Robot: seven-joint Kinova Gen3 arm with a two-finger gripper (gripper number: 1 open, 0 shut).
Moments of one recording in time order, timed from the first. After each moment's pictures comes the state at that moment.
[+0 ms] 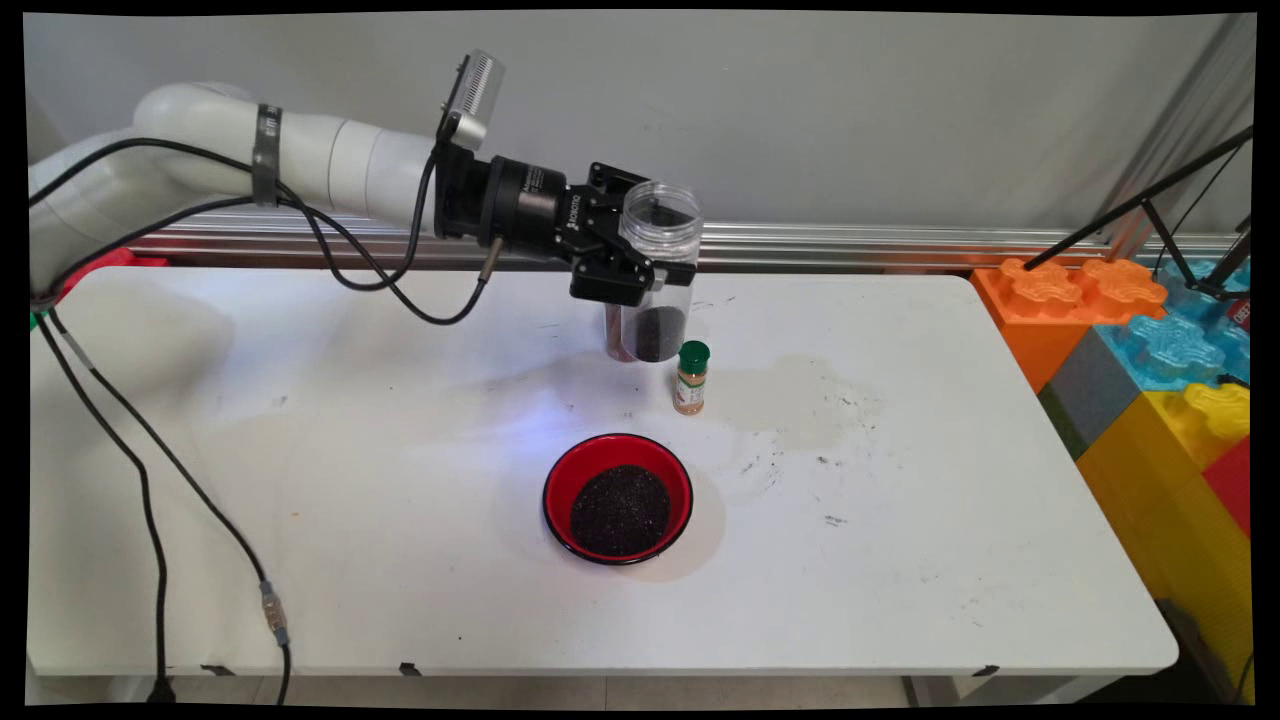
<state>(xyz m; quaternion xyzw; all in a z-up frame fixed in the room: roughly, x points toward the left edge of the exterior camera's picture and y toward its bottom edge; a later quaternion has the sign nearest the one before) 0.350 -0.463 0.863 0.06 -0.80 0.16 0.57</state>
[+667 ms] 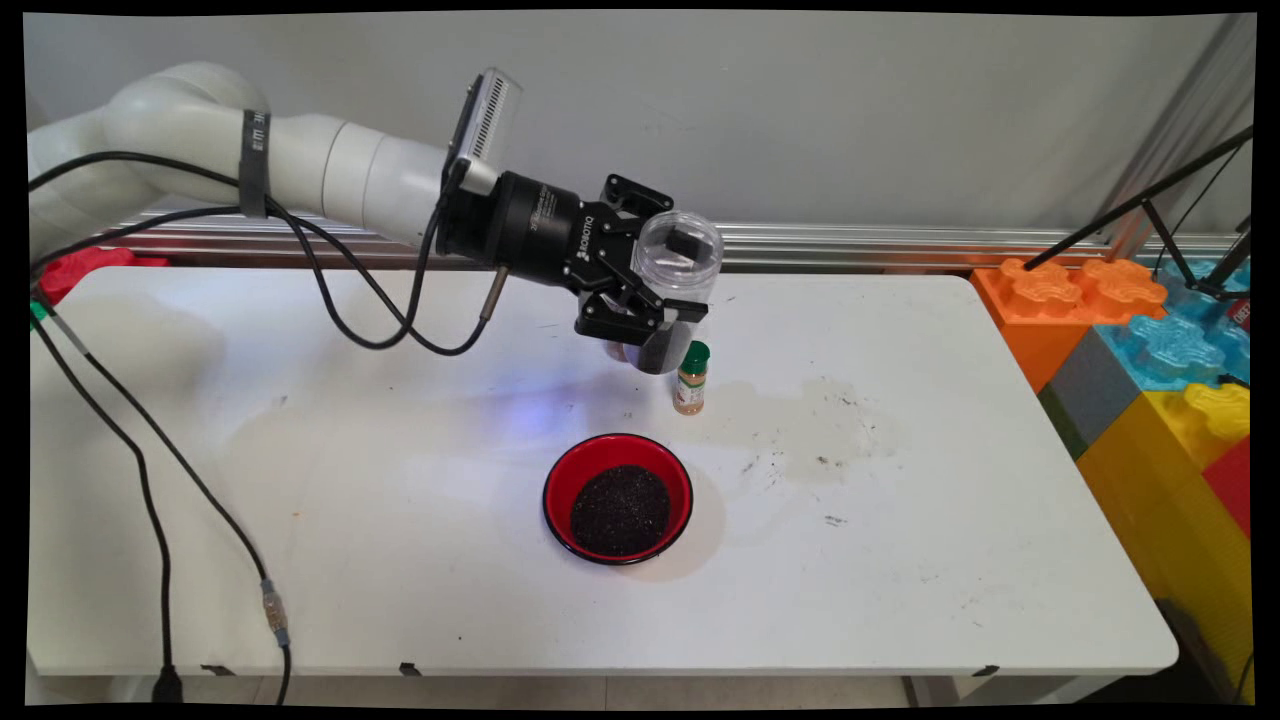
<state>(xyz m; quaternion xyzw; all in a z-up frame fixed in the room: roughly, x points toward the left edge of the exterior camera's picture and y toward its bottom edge) 0.324 -0.434 0.878 -0.02 -0.83 0.20 0.53</state>
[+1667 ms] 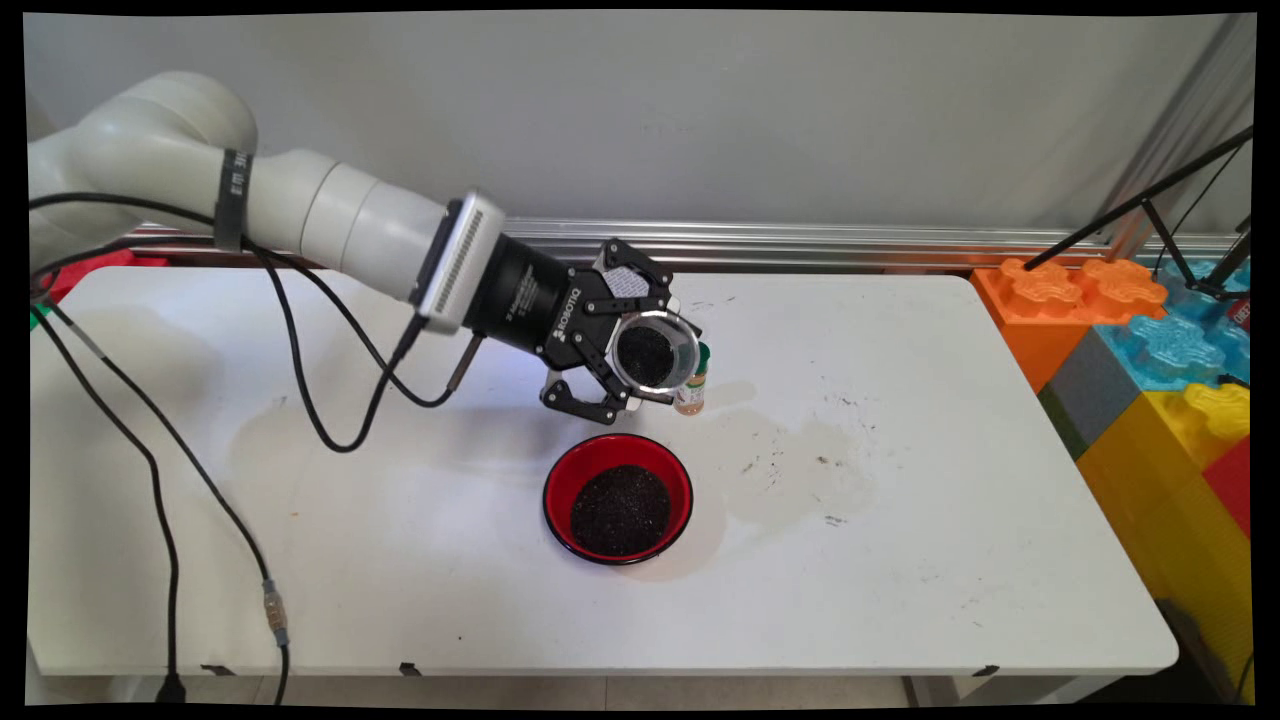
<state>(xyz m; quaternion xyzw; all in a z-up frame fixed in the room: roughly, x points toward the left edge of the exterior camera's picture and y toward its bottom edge) 0.314 -0.399 0.865 -0.23 -0.83 0.27 0.43</state>
